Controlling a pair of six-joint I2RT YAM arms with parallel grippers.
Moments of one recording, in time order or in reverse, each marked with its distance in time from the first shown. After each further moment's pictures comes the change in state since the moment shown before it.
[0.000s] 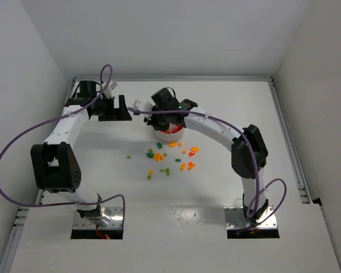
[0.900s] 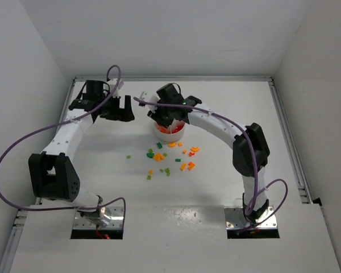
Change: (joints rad) left arm -0.106 -0.087 -0.023 0.036 -0.174 0.021; right arm -0.059 0.011 0.019 0.014 0.031 0.076
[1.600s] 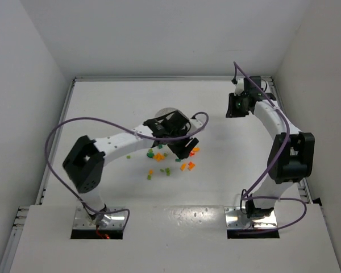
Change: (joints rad) left arm -0.774 0.151 -0.004 0.069 -0.186 0.011; right arm -0.702 -0.288 -0.391 0.011 -0.069 0.448
